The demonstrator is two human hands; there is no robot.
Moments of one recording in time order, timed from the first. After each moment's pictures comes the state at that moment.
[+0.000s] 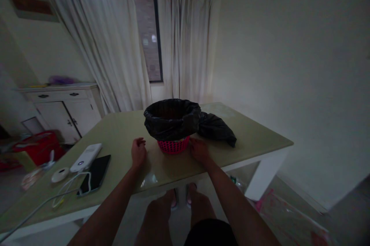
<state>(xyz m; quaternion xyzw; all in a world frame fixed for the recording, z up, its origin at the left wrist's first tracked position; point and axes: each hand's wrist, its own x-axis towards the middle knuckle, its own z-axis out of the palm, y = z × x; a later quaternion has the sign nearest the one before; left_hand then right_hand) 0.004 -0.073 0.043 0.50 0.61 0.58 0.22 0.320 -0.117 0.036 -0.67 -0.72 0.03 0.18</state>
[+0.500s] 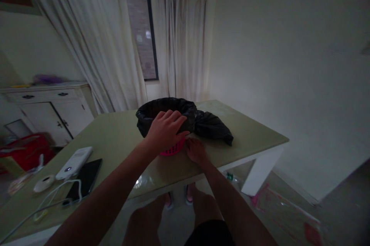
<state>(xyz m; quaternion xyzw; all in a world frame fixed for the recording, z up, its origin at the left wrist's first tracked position) 0.116 -0.148 0.242 0.90 0.28 0.30 -0.15 0.318 -0.112 0.027 -0.68 -0.71 0.01 0.19</state>
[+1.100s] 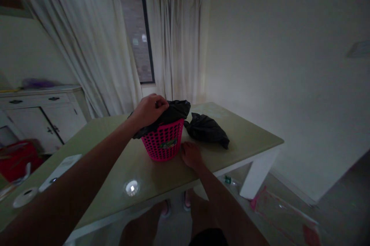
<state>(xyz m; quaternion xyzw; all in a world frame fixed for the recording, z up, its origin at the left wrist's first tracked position) 0.109 -0.083 0.302 0.83 0.38 0.40 0.02 0.320 -0.109 0.021 -0.68 -0.71 0.00 0.20</state>
